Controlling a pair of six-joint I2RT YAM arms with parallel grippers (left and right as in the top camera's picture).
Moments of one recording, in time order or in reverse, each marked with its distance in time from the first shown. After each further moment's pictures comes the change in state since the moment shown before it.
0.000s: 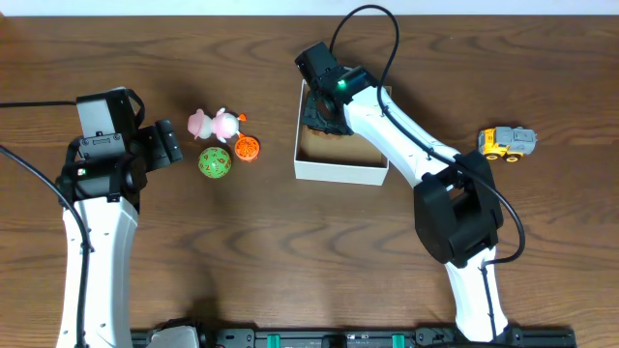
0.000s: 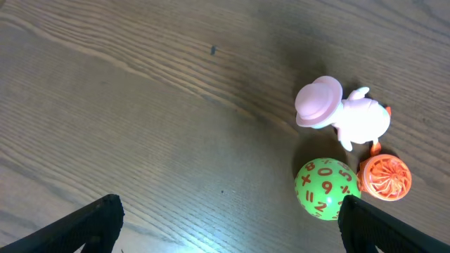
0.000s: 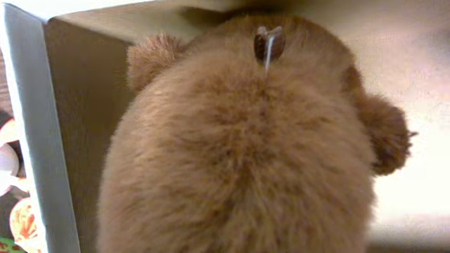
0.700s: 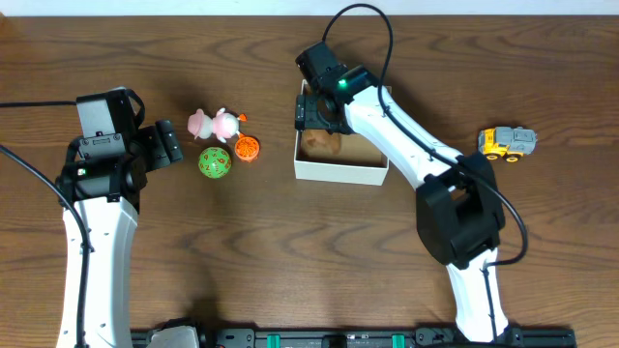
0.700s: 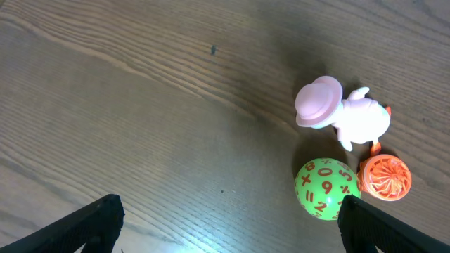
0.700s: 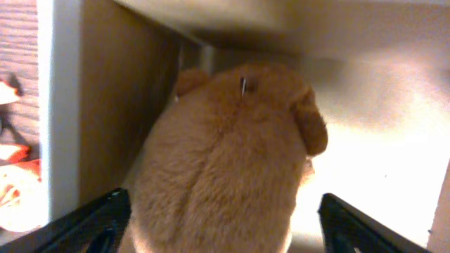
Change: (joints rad) left arm 0.000 0.000 0.000 0.000 0.000 0.000; right arm 0.000 -0.019 -0.002 -0.011 0.001 -0.176
